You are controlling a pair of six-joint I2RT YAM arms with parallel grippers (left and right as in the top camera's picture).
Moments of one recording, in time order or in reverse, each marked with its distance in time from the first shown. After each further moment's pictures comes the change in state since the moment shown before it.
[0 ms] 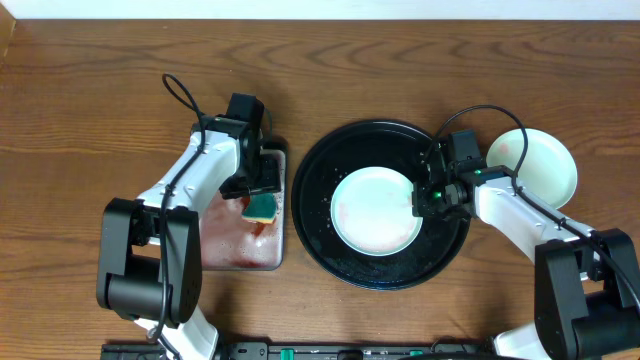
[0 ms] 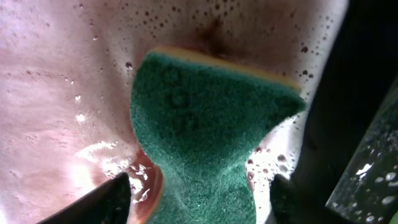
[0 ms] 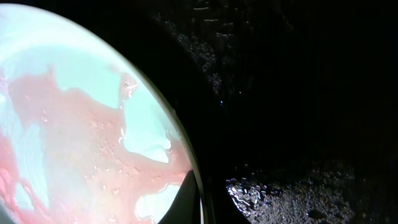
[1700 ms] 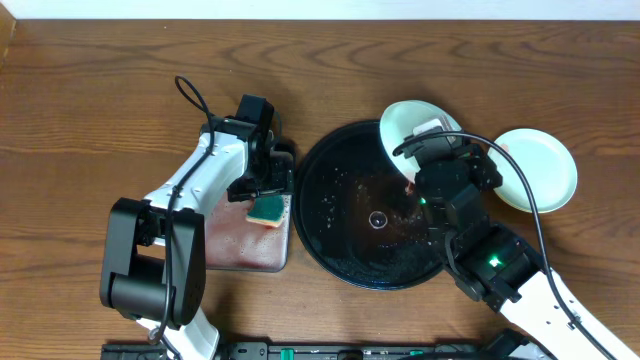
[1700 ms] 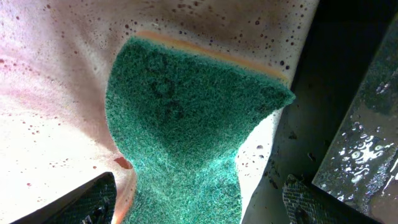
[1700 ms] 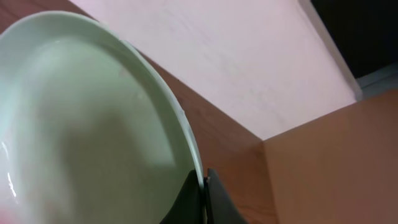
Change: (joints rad) left arm -0.044 0.000 0.000 -0.002 0.063 -0.011; right arm 0.451 -0.601 0.002 0.227 1.136 -0.681
